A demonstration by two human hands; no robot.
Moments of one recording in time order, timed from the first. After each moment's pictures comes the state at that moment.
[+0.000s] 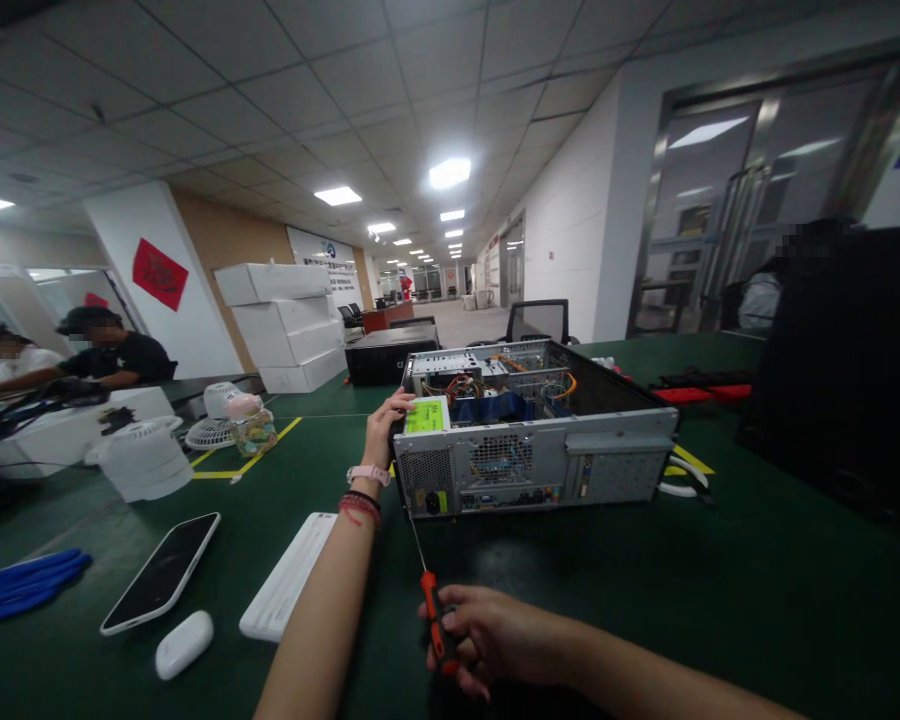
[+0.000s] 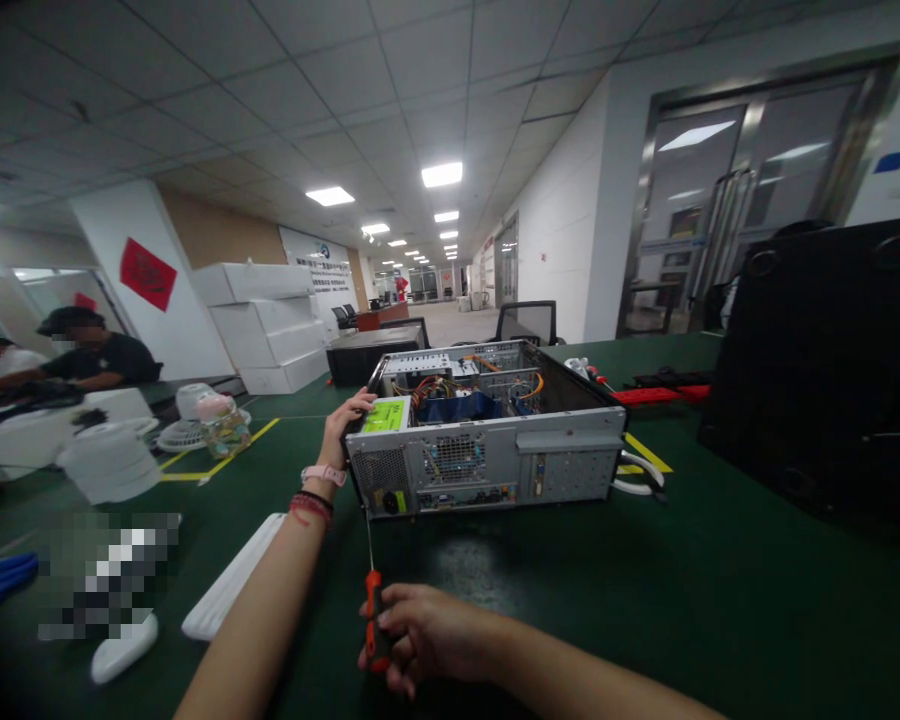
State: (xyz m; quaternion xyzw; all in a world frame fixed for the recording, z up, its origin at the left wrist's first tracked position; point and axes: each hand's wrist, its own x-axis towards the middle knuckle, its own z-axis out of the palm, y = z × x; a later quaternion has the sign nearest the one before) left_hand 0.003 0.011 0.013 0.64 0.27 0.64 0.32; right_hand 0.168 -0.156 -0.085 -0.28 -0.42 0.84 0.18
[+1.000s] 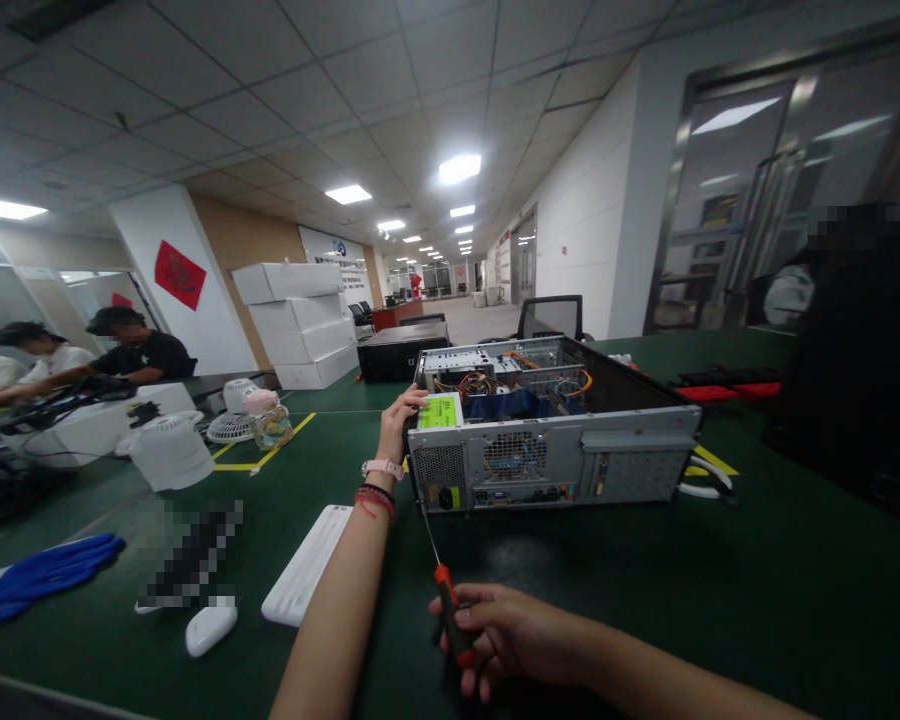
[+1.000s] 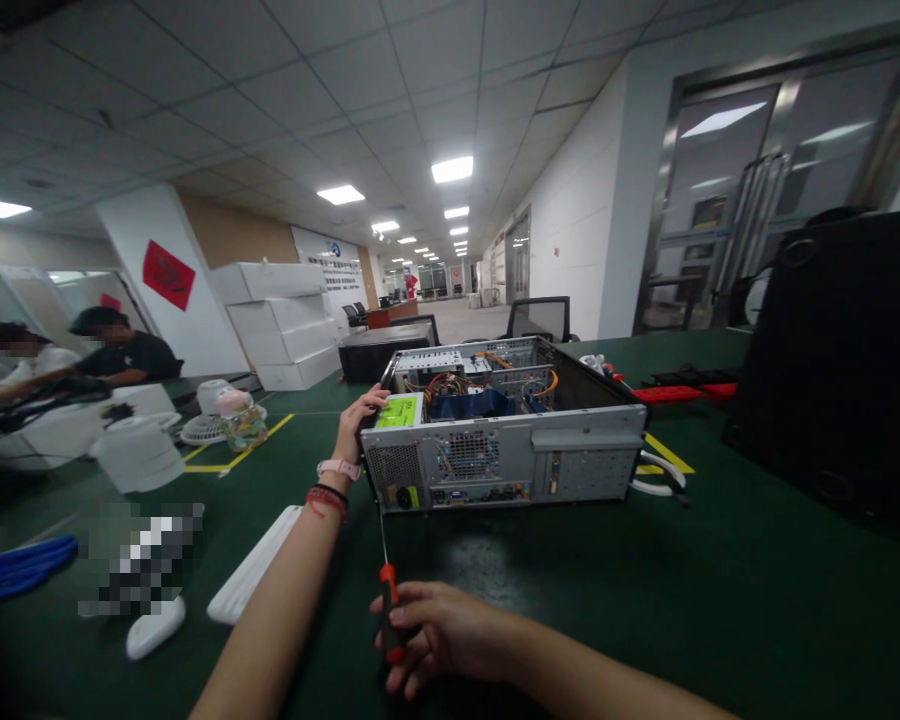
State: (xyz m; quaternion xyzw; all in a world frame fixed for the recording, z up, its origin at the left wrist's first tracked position) left_hand 0.003 0.017 0.011 0.63 0.27 0.65 0.32; right_hand 0.172 -0.157 -0.091 -0.25 -0.42 0.85 0.19
